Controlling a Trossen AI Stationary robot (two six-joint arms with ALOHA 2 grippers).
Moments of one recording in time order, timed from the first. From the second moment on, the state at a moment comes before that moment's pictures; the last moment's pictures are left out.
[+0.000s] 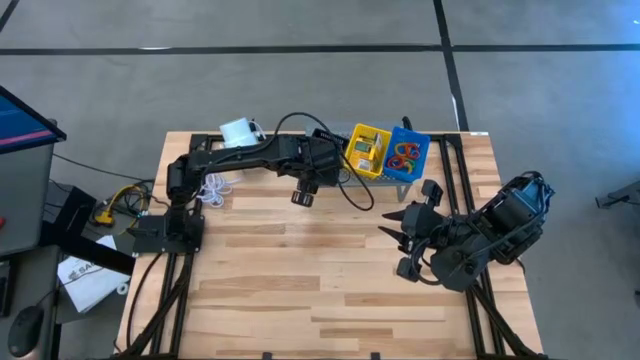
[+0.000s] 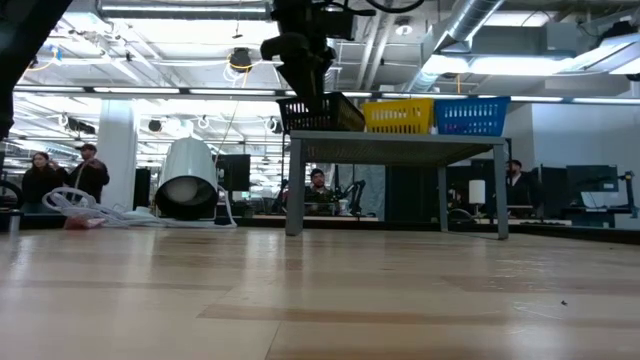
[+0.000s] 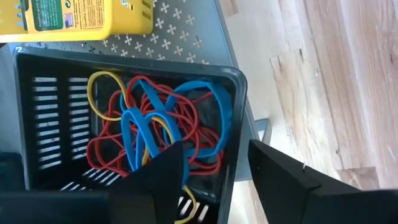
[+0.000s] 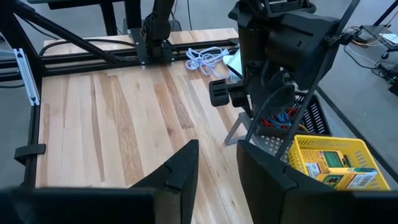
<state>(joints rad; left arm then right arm) 0.16 1.96 1.96 -1.20 -0.31 0.54 0.67 1.72 2.33 -1.57 0.86 0.66</state>
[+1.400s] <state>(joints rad) 0.50 1.49 1.87 -0.99 -0.03 0.22 0.25 1.68 2.33 -1.57 0.62 0.48</state>
